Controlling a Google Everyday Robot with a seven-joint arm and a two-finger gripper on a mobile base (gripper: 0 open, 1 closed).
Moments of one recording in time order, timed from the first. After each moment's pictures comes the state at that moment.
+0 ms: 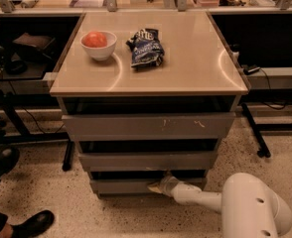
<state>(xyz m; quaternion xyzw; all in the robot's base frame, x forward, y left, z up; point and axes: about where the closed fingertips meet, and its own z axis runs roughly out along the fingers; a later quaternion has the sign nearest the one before) 0.657 -0.062 0.164 -0.40 0.81 0.09 0.42</state>
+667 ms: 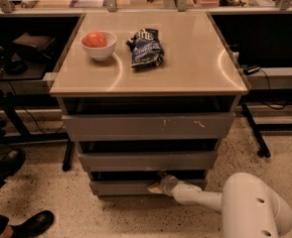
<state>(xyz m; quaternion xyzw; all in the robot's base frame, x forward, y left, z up) 0.657 -0.062 0.164 -0.40 0.81 0.09 0.42</state>
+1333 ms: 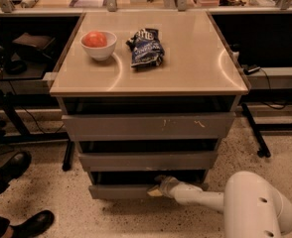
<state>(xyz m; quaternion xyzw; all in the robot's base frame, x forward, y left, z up) 0.652 -0.067 0.175 -0.40 0.81 0.09 0.41</state>
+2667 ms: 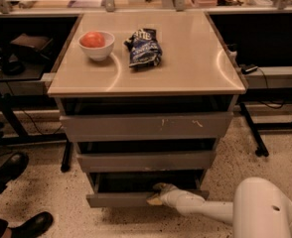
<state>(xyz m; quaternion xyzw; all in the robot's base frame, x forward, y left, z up) 0.610 -0.069 0.170 -0.42 0.80 0.10 0.41</state>
